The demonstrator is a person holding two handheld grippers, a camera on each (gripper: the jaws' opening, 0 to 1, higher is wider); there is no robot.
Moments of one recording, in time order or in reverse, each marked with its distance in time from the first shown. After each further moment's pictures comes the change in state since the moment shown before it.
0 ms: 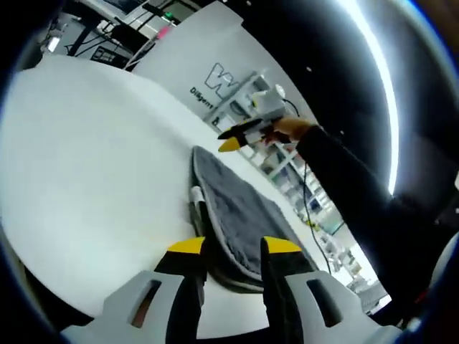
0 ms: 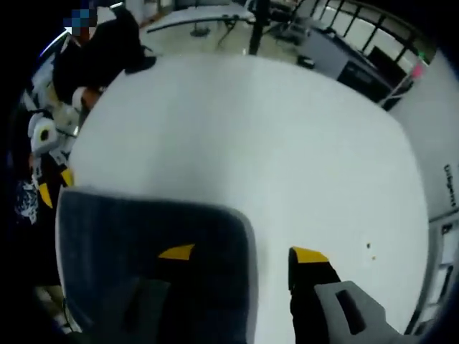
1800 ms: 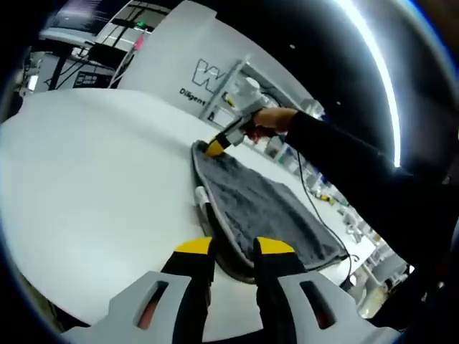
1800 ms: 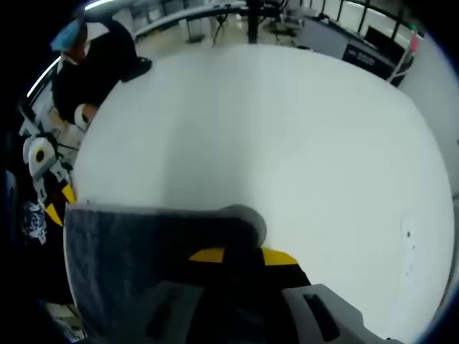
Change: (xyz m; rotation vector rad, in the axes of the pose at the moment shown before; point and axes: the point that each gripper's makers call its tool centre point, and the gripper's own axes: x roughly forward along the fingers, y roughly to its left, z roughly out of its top) left arm 0.003 0.007 -0.009 0.226 0.069 0.037; right arm 0.030 0.031 -0.004 0.117 -0.022 0.104
